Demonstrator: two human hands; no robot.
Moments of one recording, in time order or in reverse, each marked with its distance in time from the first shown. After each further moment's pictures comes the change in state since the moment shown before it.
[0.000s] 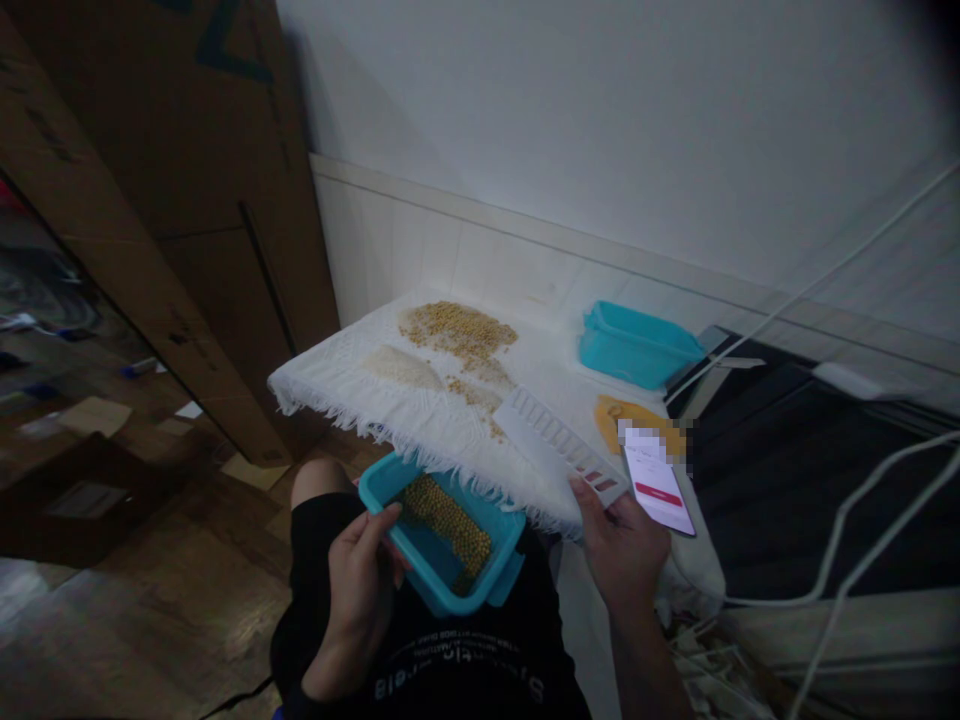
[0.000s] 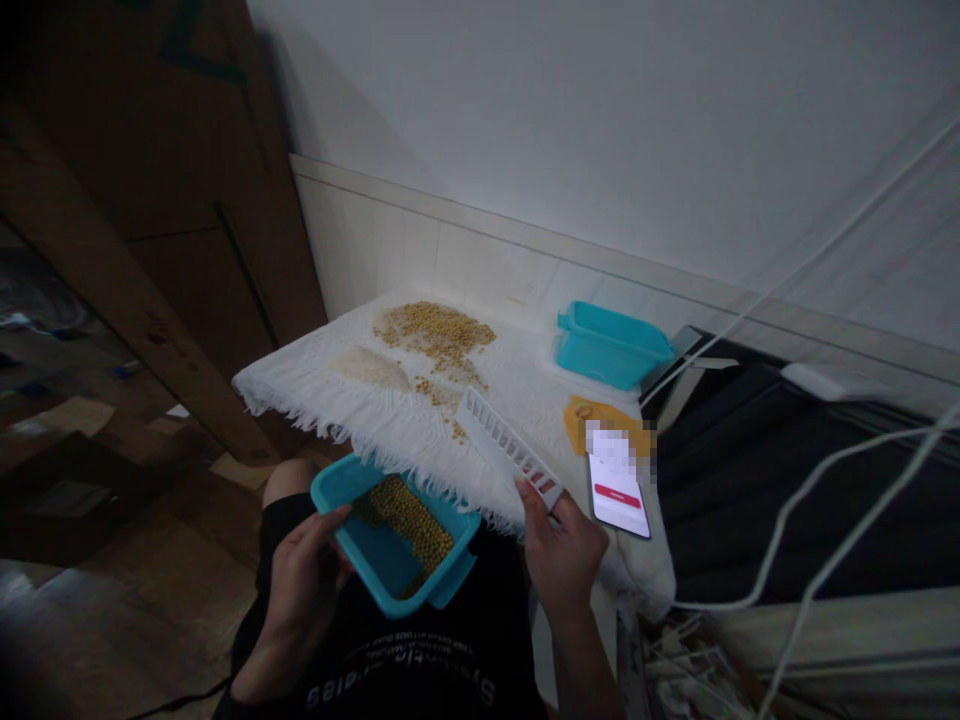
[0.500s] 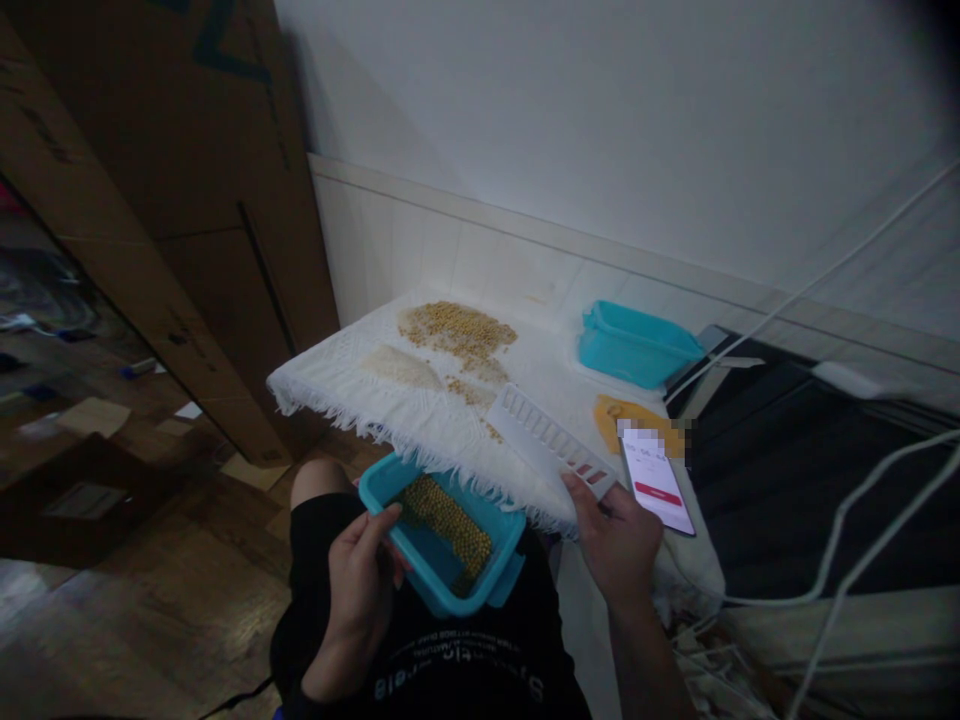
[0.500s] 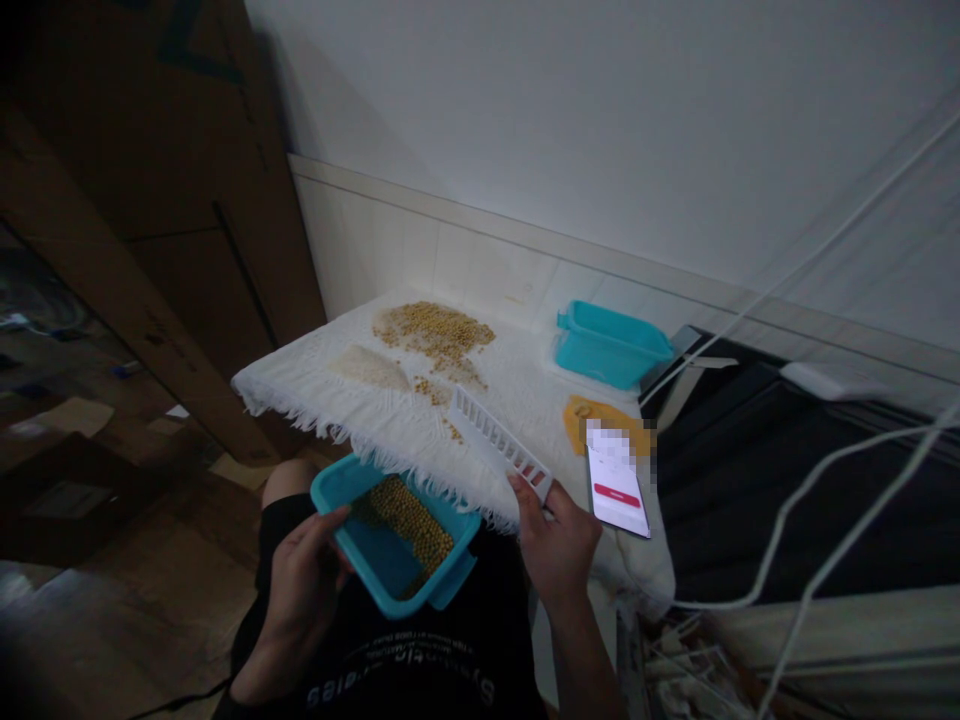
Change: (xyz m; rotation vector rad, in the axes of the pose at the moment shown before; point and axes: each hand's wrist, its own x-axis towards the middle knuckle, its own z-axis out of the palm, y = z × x) left_hand -0.002 0.003 0.002 0.027 0.024 0.006; right_hand 0.008 -0.007 0.002 0.010 -0.100 0.116
